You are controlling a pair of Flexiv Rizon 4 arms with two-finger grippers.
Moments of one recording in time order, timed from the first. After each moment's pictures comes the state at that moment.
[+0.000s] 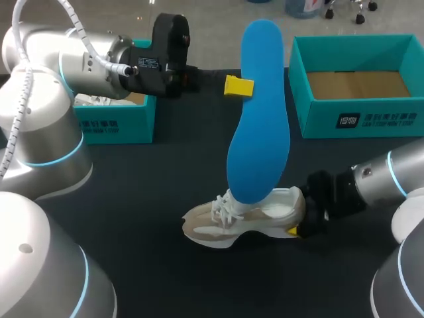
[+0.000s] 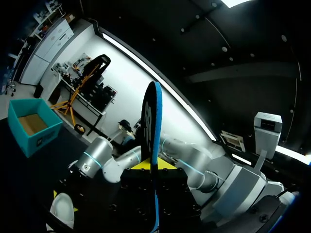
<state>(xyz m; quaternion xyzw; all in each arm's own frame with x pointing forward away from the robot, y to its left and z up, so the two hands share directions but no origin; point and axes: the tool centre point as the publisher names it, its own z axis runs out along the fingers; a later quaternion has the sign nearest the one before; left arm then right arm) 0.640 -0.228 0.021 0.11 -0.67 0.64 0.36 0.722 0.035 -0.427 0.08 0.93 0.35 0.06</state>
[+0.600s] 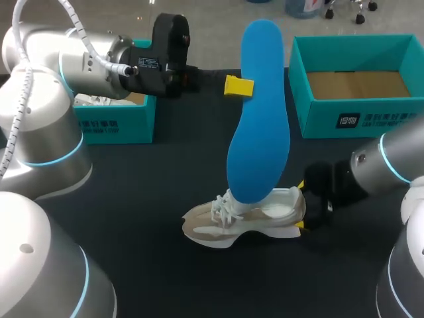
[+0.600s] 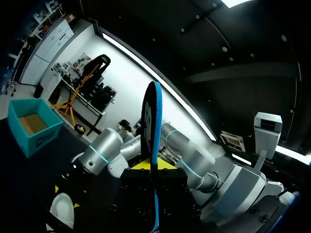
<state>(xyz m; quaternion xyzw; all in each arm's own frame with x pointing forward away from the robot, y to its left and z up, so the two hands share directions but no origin) 0.640 -0.228 0.021 0.11 -0.67 0.64 0.36 0.721 0.017 -0.394 0.06 0.96 0.26 0.08</state>
